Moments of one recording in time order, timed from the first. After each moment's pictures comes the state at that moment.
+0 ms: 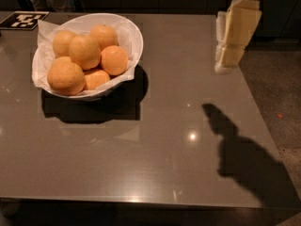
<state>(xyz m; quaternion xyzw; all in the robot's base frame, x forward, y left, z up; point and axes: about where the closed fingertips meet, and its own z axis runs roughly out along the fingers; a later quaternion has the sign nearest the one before) 0.494 -0.107 1.048 -0.72 0.66 -0.07 0.19</state>
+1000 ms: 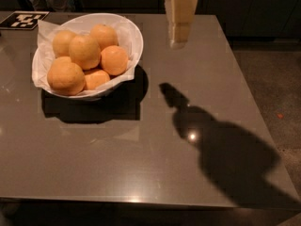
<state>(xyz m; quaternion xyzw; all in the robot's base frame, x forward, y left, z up) 0.572 -0.026 1.046 -0.79 0.58 -0.07 0.20</state>
